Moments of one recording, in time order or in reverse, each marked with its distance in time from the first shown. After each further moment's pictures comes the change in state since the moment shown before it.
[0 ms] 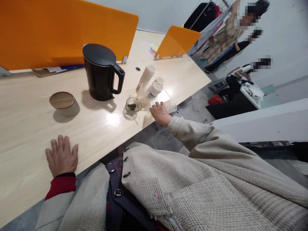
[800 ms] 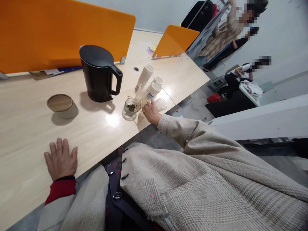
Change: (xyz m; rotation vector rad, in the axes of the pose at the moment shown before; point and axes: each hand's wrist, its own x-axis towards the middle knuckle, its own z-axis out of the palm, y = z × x) left_hand -0.002 -0.006 0.005 0.026 0.039 0.034; right_hand 0.043 -0.021 0.026 0.013 0.118 -0.054
